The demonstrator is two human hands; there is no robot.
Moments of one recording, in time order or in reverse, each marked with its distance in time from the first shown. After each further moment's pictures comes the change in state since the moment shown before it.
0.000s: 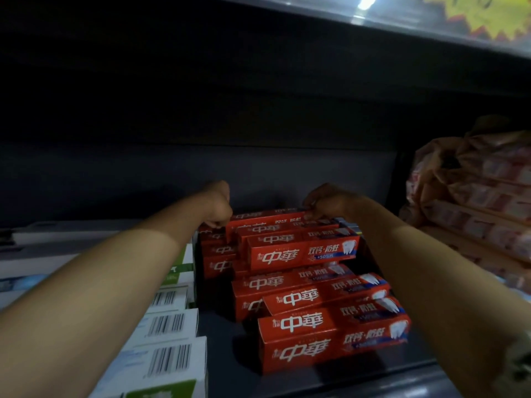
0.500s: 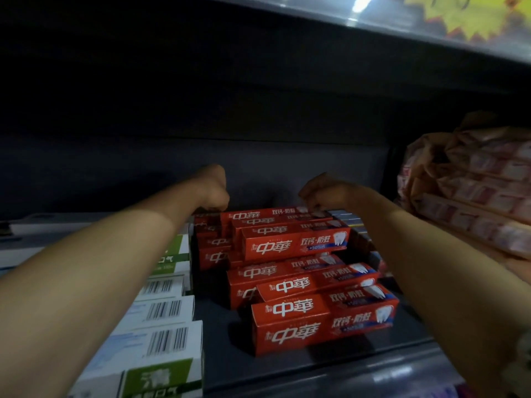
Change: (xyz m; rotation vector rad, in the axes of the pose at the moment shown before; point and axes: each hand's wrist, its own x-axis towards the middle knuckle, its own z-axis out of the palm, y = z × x) left_hand -0.014 0.011 -0.014 0.160 0.061 0.062; right_hand -0.022 -0.007 -0.008 0.068 0.035 -0.030
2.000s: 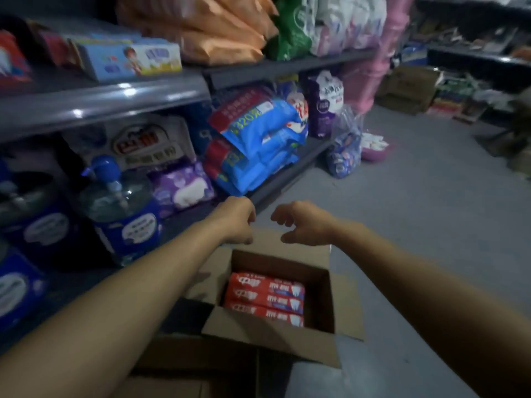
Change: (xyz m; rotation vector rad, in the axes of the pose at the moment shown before) left_hand -0.350 0.263 0.375 0.014 -0.667 0.740; right_hand -0.502 0.313 0.096 -0.254 -0.036 0.409
